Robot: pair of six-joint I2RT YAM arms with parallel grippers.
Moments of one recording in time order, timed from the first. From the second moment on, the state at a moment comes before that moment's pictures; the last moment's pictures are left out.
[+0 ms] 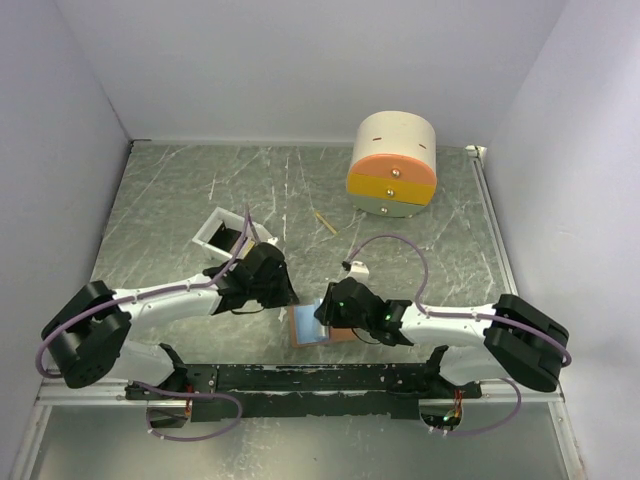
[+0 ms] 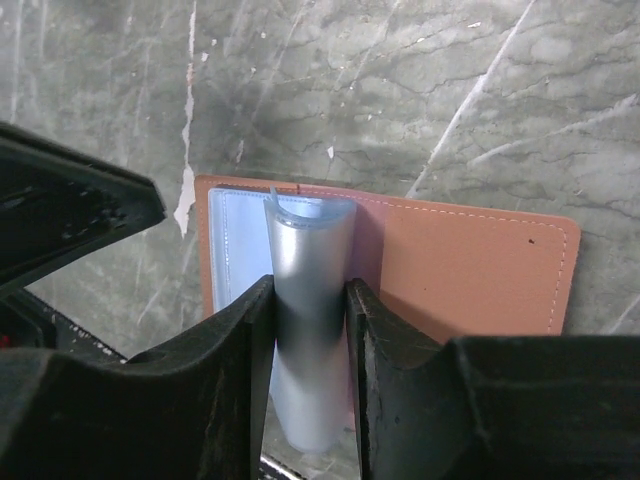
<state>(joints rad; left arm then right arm) -0.87 1.34 0.65 -0.16 0.02 -0.92 1.05 1.29 0.43 0.09 0.22 0.95</state>
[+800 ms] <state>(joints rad) -0.87 1.56 0.73 0.03 0.23 -0.89 1.01 1.18 0.36 0.16 0.16 0.95</state>
